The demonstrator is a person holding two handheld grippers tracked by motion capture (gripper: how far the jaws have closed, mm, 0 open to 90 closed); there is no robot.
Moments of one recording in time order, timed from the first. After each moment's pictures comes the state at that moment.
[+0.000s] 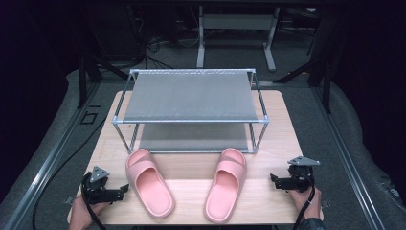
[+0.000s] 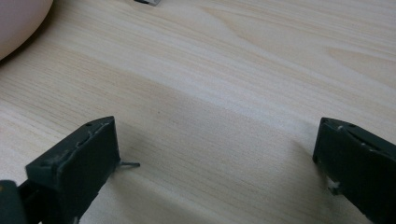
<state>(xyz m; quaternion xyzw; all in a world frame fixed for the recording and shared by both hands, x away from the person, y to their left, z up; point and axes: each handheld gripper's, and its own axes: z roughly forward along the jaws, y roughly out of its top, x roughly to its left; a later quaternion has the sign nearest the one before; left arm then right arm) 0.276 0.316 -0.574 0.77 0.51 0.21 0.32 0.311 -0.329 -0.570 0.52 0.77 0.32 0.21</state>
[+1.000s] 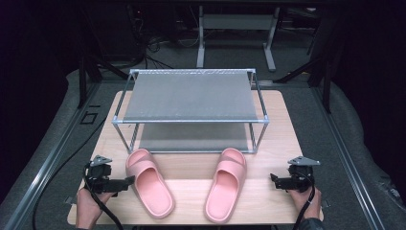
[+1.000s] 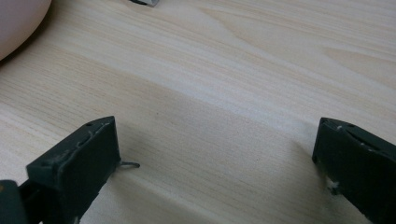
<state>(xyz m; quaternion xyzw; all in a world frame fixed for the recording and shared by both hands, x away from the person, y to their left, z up) 0.284 0.279 -0.509 0.75 0.56 0.14 0.33 0.311 -0.329 -0.570 0.52 0.77 0.32 0.21</state>
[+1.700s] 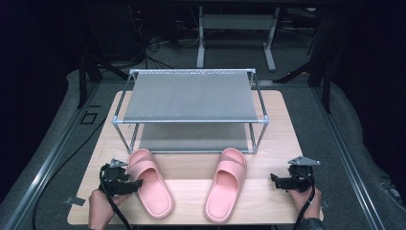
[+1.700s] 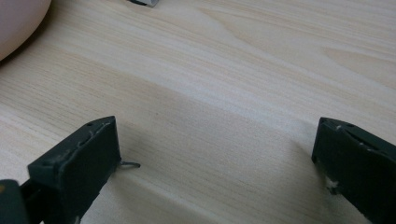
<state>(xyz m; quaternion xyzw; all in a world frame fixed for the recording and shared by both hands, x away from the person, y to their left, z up) 0.283 0.250 -0.524 0.78 0.55 0.13 0.28 0.311 -0.330 -0.570 0.52 0.77 0.32 0.21</state>
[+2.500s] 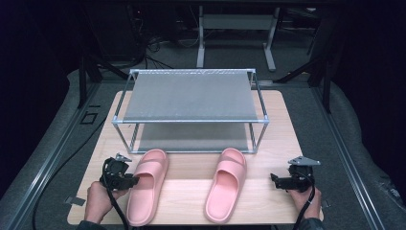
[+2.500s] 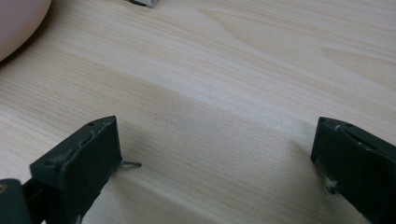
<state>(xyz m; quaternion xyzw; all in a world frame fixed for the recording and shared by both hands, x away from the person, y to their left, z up) 0.302 0.247 -0.512 0.82 0.51 0.10 0.22 0.311 -0.330 -0.570 0.52 0.76 0.32 0.21</state>
